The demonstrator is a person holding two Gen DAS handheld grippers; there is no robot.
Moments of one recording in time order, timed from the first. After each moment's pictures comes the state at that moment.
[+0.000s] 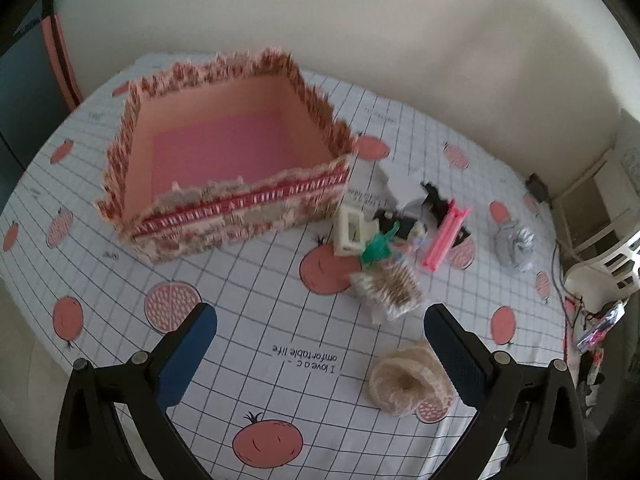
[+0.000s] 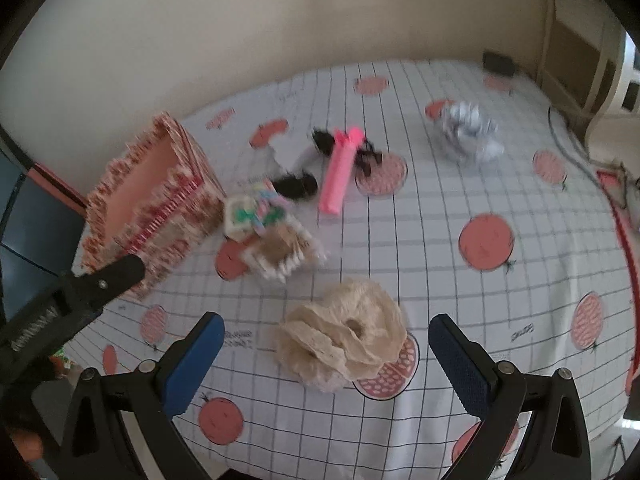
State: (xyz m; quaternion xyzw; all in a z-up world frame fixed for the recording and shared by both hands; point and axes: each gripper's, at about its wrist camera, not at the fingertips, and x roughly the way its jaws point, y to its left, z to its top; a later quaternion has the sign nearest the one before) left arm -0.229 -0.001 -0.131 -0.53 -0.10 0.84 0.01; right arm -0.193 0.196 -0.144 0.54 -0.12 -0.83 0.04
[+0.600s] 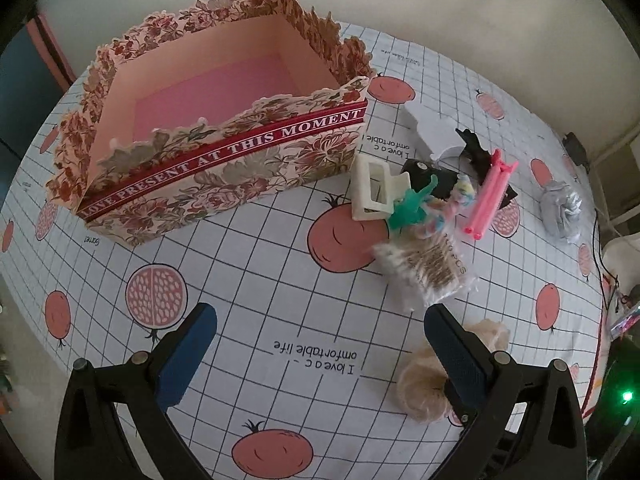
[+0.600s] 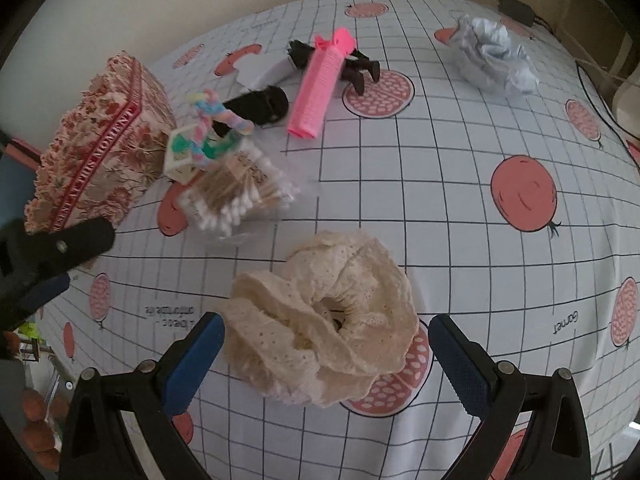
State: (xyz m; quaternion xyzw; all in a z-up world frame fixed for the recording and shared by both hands) left arm -0.260 0.018 -0.185 -0.60 -0.06 0.80 -0.01; right arm -0.213 0.192 -0.226 0.61 -0.10 -0.79 0.03
